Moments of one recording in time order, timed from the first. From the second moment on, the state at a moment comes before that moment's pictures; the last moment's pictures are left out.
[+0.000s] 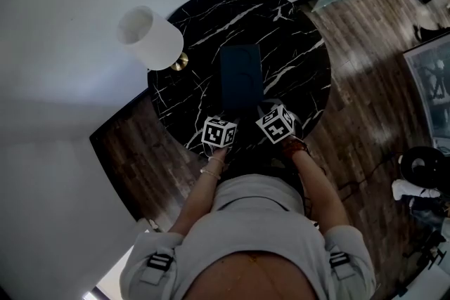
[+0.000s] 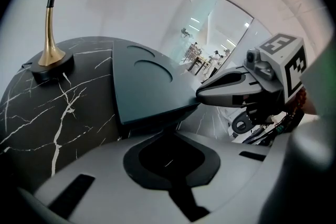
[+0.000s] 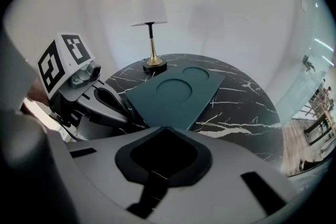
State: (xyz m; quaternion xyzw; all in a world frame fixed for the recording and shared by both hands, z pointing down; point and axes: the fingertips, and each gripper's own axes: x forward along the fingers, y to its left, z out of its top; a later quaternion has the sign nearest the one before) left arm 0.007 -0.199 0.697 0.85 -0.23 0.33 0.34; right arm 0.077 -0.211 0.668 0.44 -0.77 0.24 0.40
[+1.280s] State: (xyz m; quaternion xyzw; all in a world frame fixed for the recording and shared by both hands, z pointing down) left arm 0.024 -0.216 0.518 0.92 -0.29 0.16 0.22; right arm 0.090 -0.205 0.543 0.55 -0.78 0.15 0.25
